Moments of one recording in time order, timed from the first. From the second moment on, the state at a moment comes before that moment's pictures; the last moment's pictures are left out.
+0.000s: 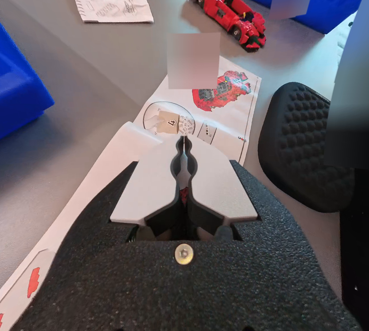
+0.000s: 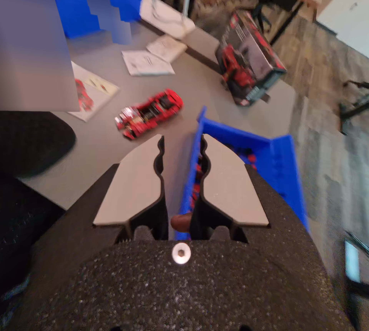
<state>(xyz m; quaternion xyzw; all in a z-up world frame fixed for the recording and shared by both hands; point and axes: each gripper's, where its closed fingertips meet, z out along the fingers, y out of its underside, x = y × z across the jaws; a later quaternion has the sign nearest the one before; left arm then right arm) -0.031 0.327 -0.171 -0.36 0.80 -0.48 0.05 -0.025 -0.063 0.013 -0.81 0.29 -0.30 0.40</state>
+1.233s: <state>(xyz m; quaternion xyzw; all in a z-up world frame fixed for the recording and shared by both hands) -0.032 0.331 -0.149 -0.34 0.77 -0.54 0.09 0.021 -0.205 -0.161 -0.99 0.06 -0.07 0.11</state>
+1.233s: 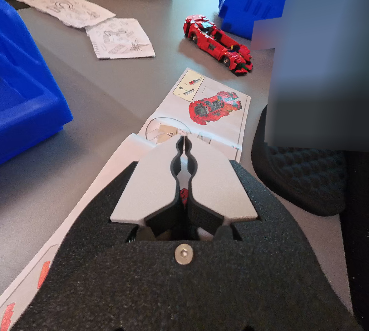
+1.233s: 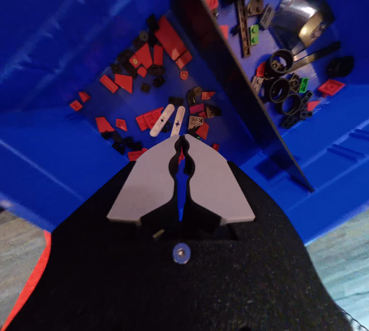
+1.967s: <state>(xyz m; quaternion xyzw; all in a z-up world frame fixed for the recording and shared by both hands) -0.026 0.324 -0.105 -0.29 0.74 -0.57 0.22 0.041 -0.128 -0.055 -0.91 0.00 -0.41 0.09</state>
